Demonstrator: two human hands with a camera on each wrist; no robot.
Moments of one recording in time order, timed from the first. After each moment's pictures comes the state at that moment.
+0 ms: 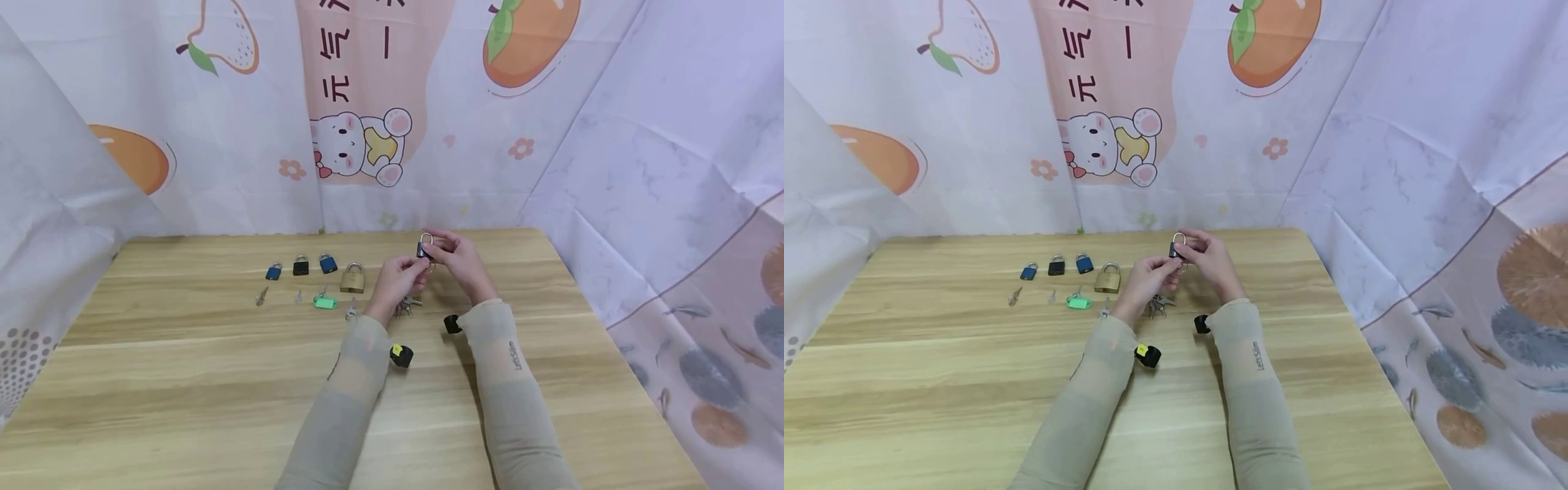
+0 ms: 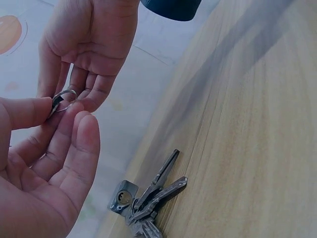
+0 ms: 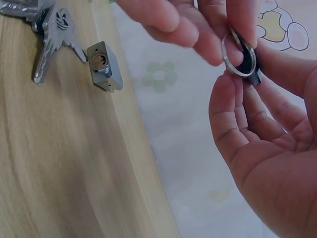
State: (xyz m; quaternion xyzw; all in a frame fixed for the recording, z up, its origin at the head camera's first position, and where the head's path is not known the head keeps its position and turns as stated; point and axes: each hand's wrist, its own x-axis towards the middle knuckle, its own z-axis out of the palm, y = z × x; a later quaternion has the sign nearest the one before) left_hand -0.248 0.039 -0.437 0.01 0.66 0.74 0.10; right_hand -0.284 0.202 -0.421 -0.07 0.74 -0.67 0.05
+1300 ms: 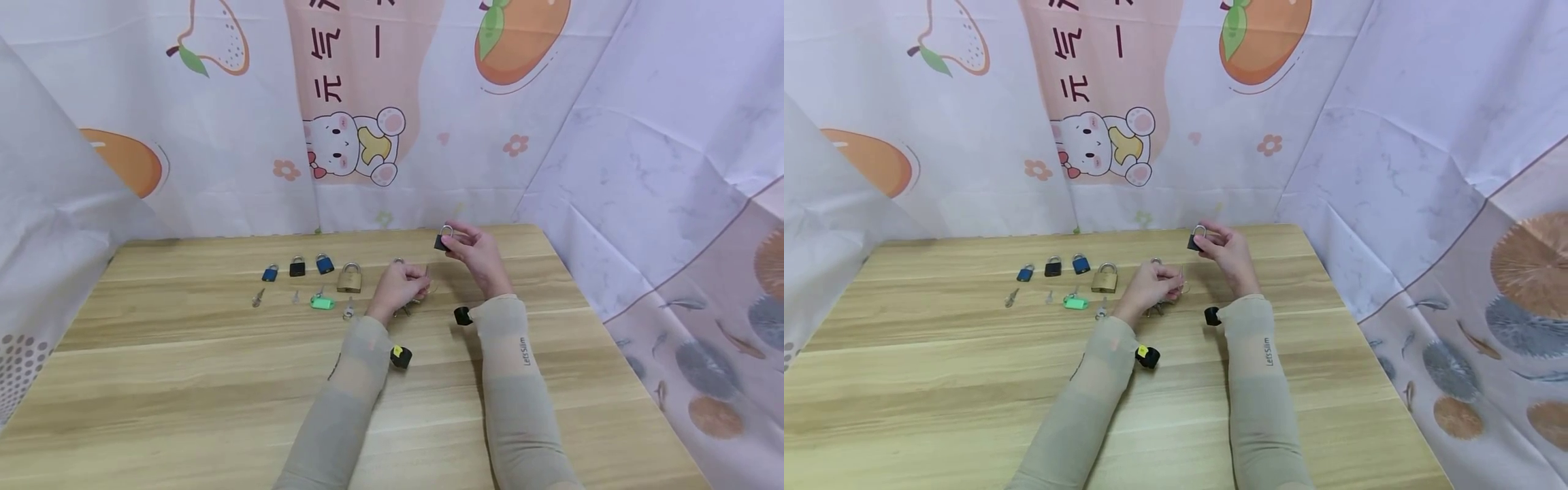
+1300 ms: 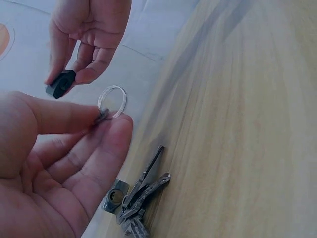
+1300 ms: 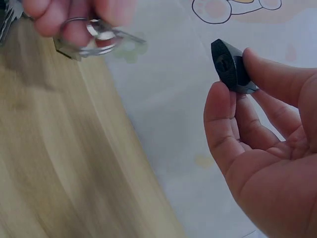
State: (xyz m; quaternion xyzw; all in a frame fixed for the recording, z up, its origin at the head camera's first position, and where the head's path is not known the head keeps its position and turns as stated) left_hand -0.245 0.044 -0.448 0.07 0.76 0.64 0.12; right_hand -0.286 0.235 -0.413 -0.01 0.67 -0.74 0.02
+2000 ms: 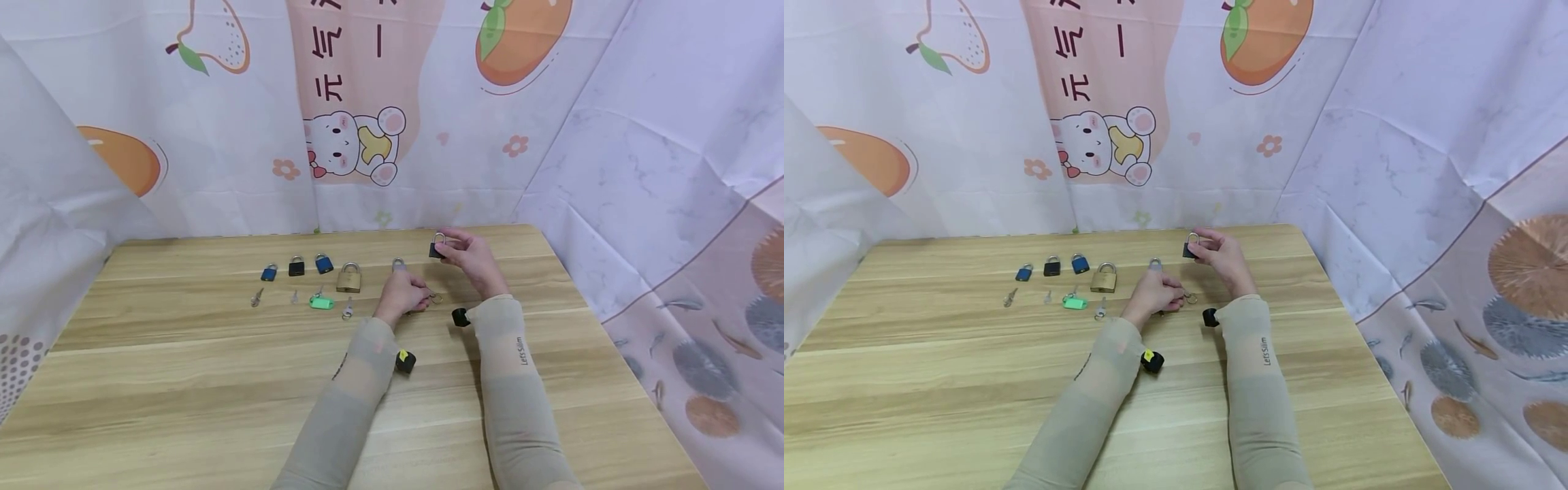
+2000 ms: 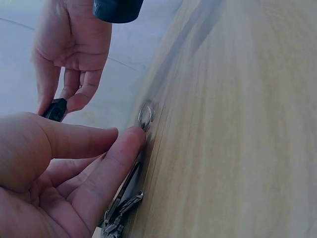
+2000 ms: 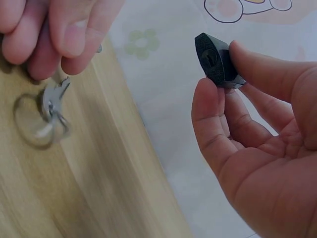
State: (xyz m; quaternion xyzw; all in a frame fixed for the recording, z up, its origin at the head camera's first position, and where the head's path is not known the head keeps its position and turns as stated) left_hand -0.239 0.057 -0.451 -0.01 0.77 0.62 0.16; right_hand -0.284 0.233 -0.421 -0.02 0.72 -0.69 0.06
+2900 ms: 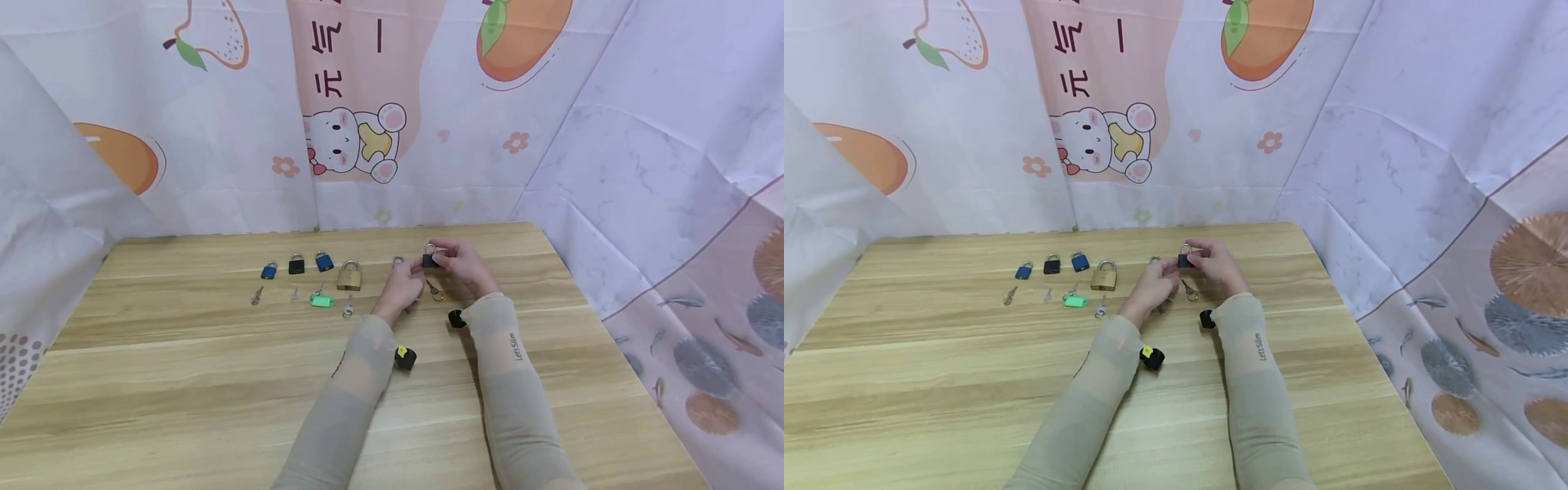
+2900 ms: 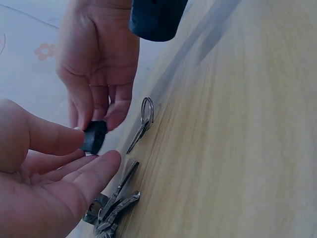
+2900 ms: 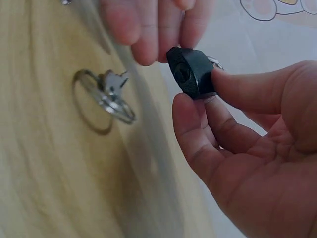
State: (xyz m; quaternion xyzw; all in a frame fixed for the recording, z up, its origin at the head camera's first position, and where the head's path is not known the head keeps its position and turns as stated) left_hand -0.249 0.054 -0.454 0.06 0.77 0.62 0.12; right_hand -0.290 0.225 -0.441 -0.03 0.80 -0.58 0.13
